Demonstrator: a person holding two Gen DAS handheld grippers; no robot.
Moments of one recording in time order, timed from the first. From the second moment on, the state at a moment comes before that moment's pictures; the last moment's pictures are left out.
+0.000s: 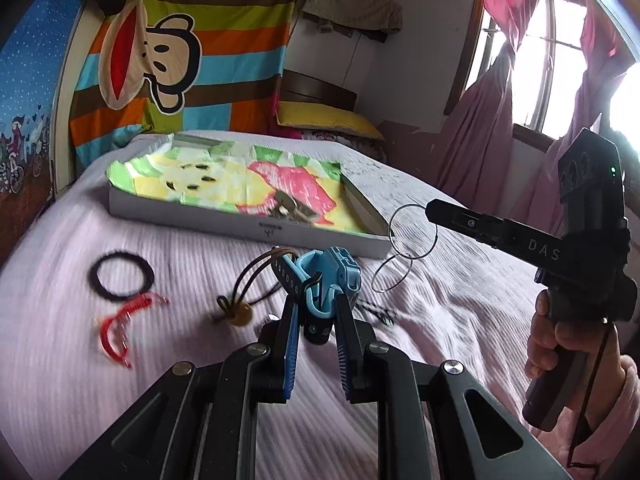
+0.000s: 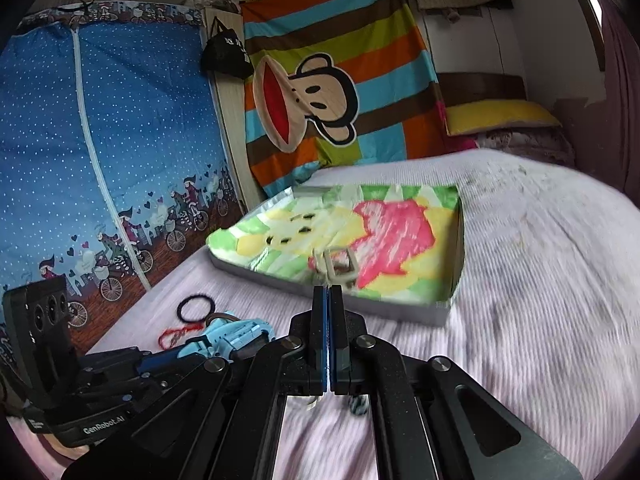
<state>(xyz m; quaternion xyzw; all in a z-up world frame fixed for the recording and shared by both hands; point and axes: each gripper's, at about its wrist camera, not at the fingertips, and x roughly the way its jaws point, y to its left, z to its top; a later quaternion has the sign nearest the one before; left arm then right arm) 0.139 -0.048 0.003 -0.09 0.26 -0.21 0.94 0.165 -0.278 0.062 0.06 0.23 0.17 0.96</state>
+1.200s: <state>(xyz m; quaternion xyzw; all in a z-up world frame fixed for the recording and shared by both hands) 0.292 -0.040 0.016 -0.15 0.32 -0.12 0.93 0.279 -0.273 0.025 0.08 0.28 0.13 0.95</state>
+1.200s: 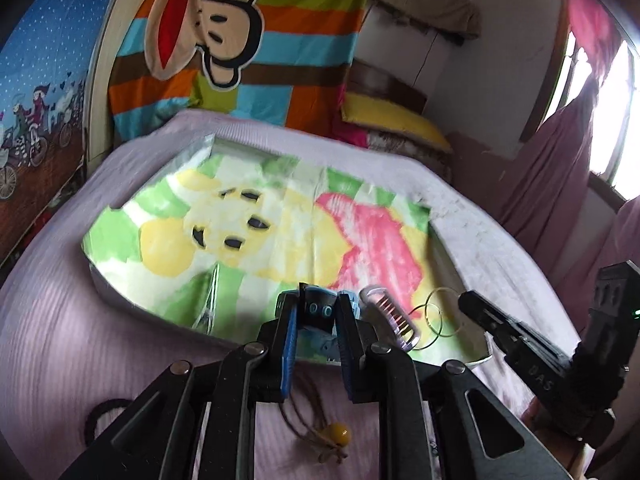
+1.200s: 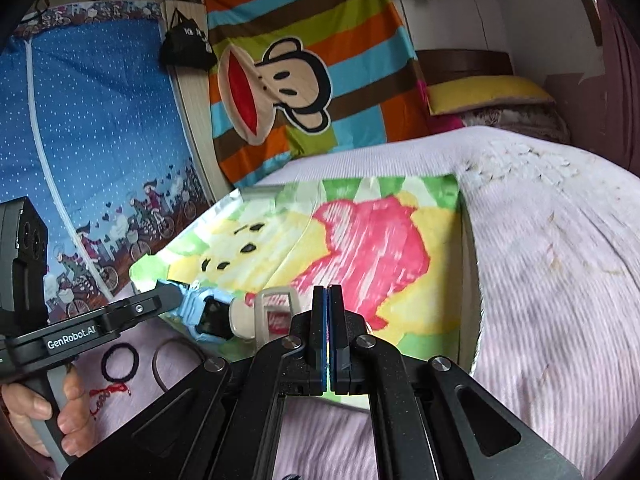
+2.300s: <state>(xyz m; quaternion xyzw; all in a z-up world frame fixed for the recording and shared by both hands) 0.167 -0.010 0.042 -0.07 0.22 -0.06 0.97 0.167 -0.282 0.062 0.05 0.21 0.12 0.97</state>
